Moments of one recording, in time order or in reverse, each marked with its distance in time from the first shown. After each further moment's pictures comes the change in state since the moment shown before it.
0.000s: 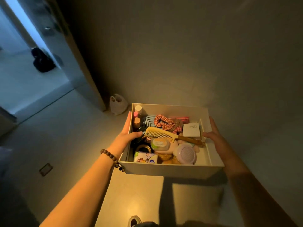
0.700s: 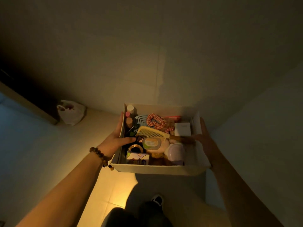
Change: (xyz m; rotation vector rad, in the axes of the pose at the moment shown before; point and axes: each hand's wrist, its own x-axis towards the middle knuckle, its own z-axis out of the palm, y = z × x) left_hand 0.237 -0.012 0.027 0.144 -0.420 -0.109; right_hand 0.132 0.047 -0.063 -0.042 0.387 0.125
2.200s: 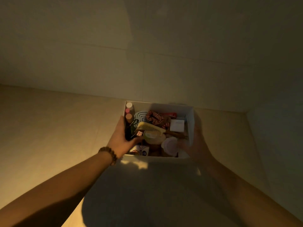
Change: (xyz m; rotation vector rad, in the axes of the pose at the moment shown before) left_hand 0.479 -0.557 0.007 0.306 0.065 0.243; right_hand 0.400 0.584 0.150 -0.417 0.158 0.046
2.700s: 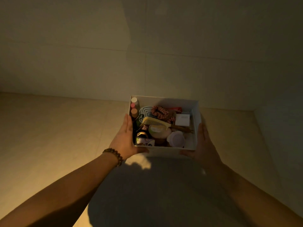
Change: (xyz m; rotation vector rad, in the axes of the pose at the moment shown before) left_hand 0.023 -0.023 -0.003 0.577 -0.079 0.041; right_hand -0.004 -0.004 0.004 -0.388 0.076 -0.102
